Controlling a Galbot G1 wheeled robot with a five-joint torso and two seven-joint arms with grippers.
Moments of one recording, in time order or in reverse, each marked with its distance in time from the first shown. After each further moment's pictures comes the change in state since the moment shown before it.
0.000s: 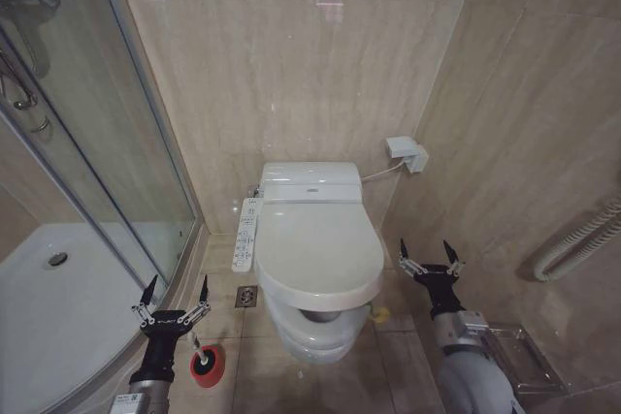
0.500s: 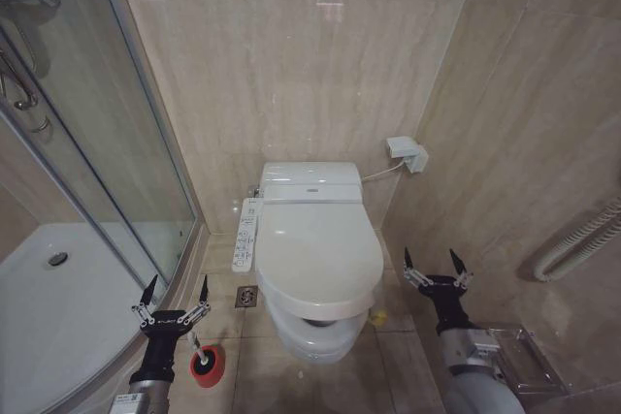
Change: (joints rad) left arm 0.000 0.000 0.000 0.000 0.000 0.000 0.000; right arm -0.114 0.001 0.010 0.058 -0.032 0.036 0.020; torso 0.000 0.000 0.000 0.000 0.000
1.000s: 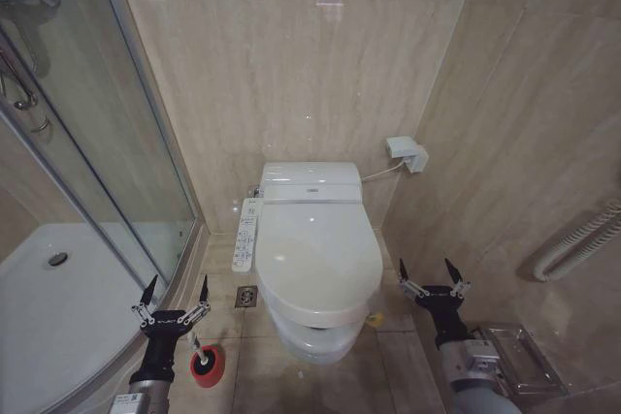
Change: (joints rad) left arm 0.000 0.000 0.000 0.000 0.000 0.000 0.000; right arm -0.032 0.001 -0.010 0.057 -0.013 -0.078 -0.003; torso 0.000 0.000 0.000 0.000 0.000
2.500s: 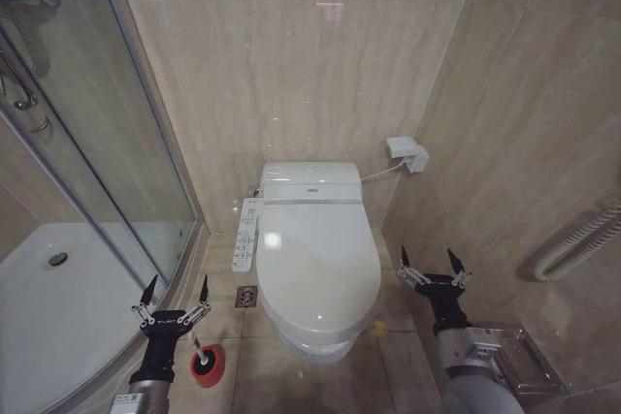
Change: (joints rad) left arm 0.000 0.000 0.000 0.000 0.000 0.000 0.000; right arm 0.049 0.076 0.009 0.019 -0.001 -0.029 -0.016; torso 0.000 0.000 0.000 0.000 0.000
